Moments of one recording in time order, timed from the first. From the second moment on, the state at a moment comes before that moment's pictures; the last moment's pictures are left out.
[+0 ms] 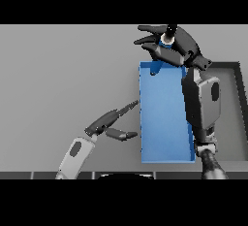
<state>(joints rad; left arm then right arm) -0.18 0.01 -0.41 -1.61 -0.12 -0.41 0.14 -0.96 -0.23 -0.13 -1.49 -0.51 0.36 0.48</state>
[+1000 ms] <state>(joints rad) -0.20 0.01 -0.41 -1.57 -0.17 -0.37 0.06 -0.58 -0.30 -0.04 -1.28 -0.25 0.21 0.61</state>
